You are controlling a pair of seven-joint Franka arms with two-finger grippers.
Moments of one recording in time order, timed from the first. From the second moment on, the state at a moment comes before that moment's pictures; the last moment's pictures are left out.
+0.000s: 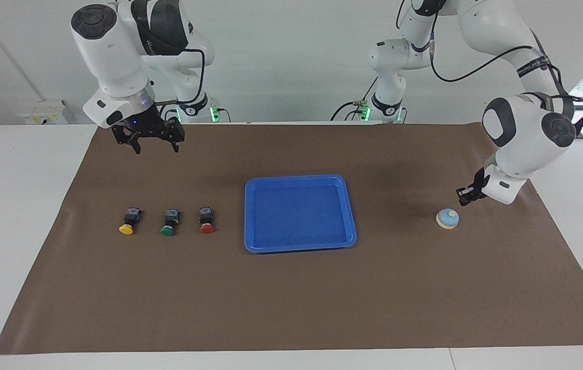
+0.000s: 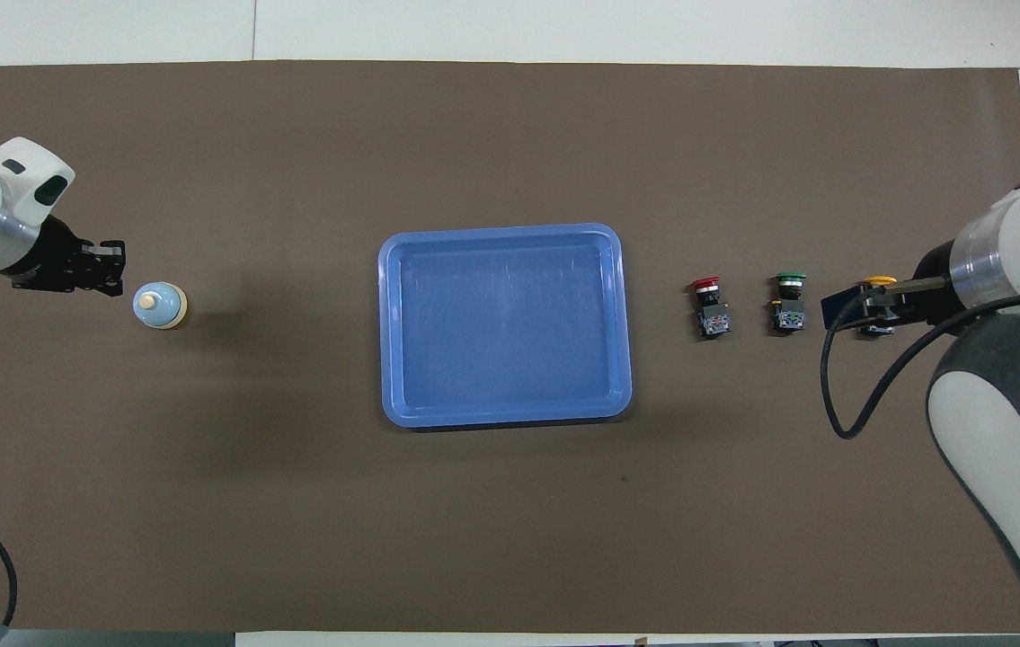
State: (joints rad) left arm 0.02 0.23 0.03 -1.76 -0.02 1.87 -0.08; right arm 0.09 -0.08 0.01 -1.83 -0.02 1.69 0.06
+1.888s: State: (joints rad) left arm 0.01 -0.02 0.01 -1.71 -0.02 1.52 -0.08; right arm -0.04 0.05 0.01 -1.86 -0.02 1.89 0.05
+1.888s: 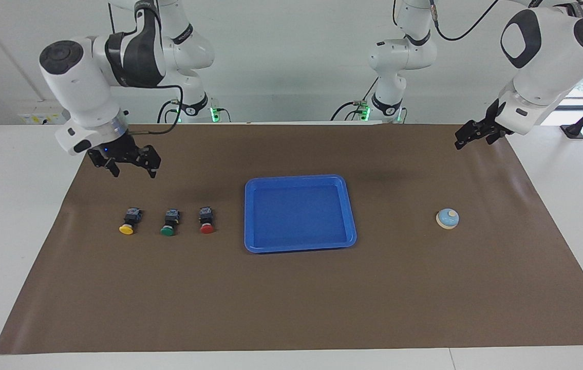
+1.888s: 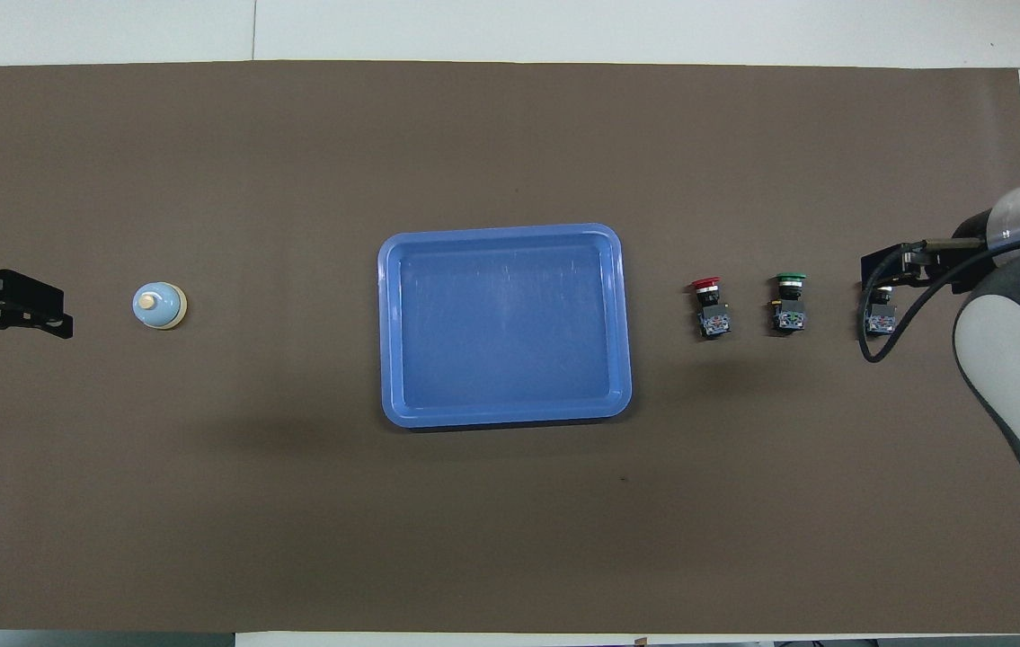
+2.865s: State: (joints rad) left arm 0.01 -0.02 0.02 -1.71 -0.02 1.52 -0.08; right arm -0.19 0.25 0.01 -2.00 -0.02 2.16 -0.05
